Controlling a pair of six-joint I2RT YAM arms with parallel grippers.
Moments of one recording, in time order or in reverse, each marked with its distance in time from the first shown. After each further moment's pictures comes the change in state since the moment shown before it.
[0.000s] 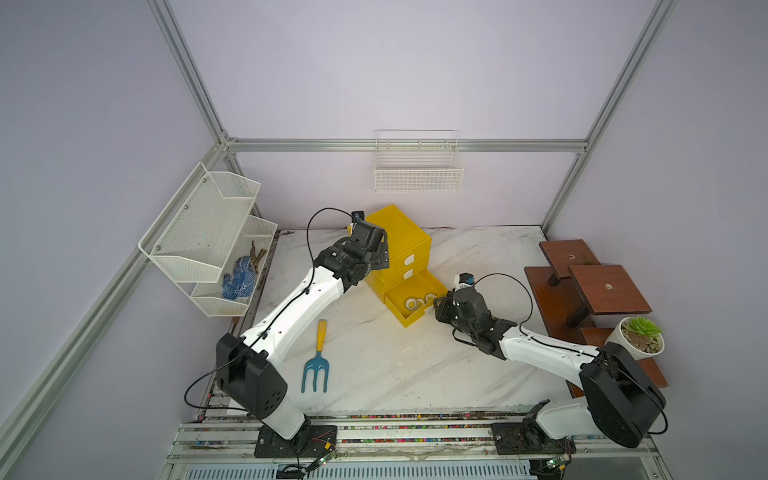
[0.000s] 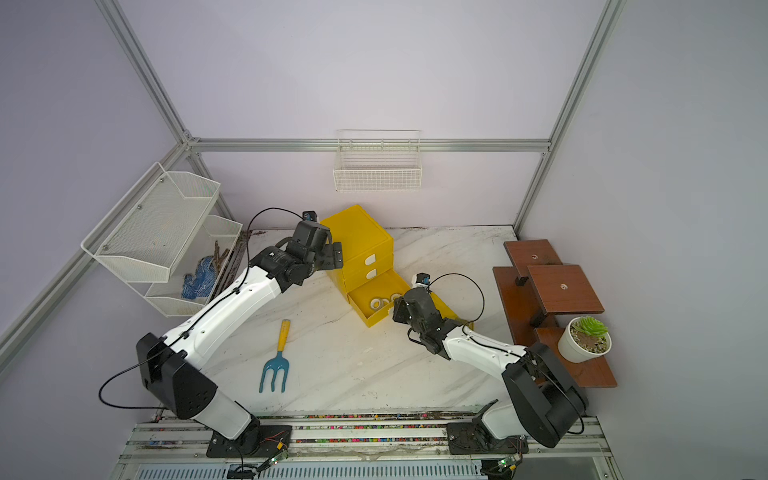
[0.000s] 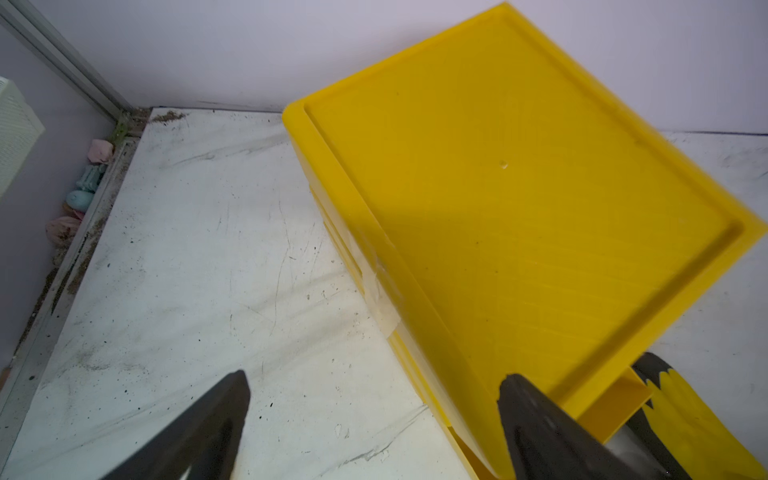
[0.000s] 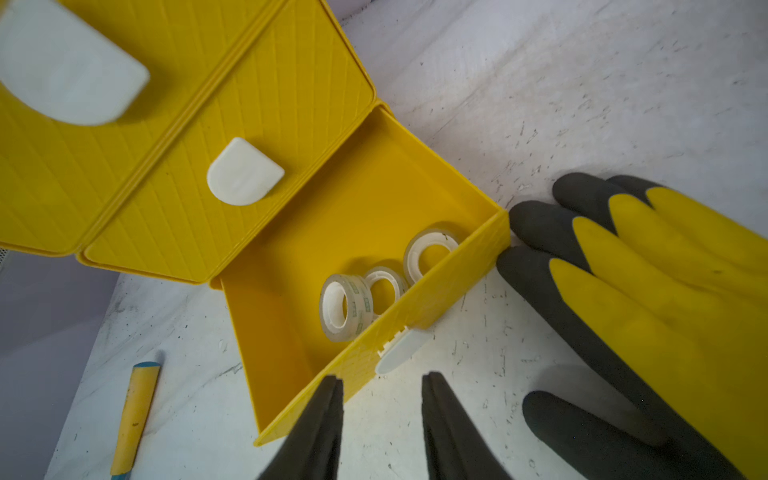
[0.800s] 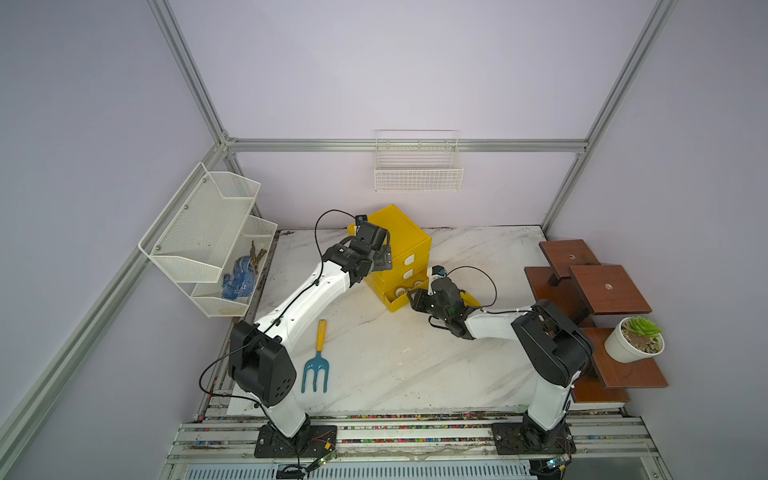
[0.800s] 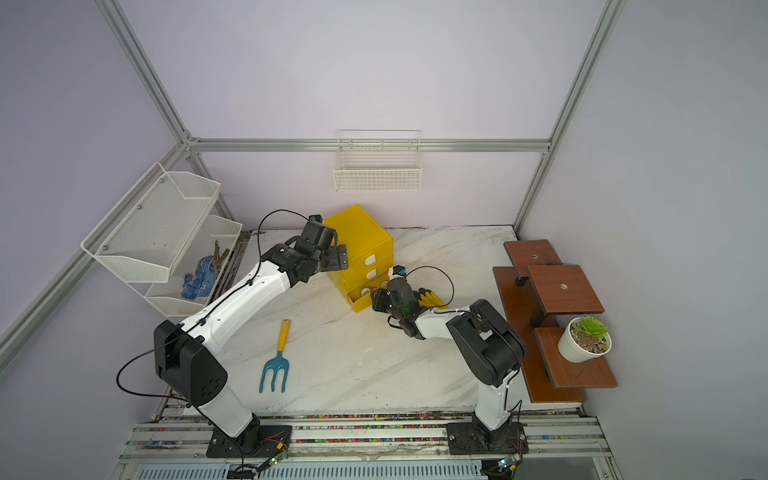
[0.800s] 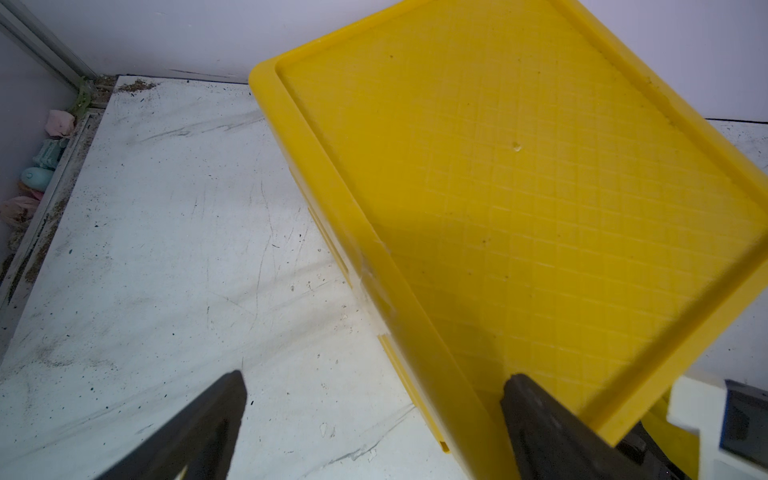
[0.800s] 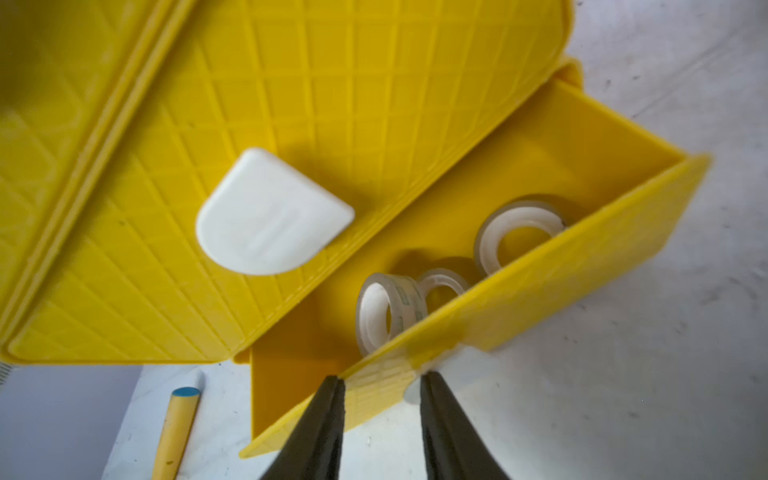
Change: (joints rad) left arm 0.015 0.023 0.013 0.005 0.050 -0.019; right arm -0.008 0.426 0.206 0.380 -0.191 0.013
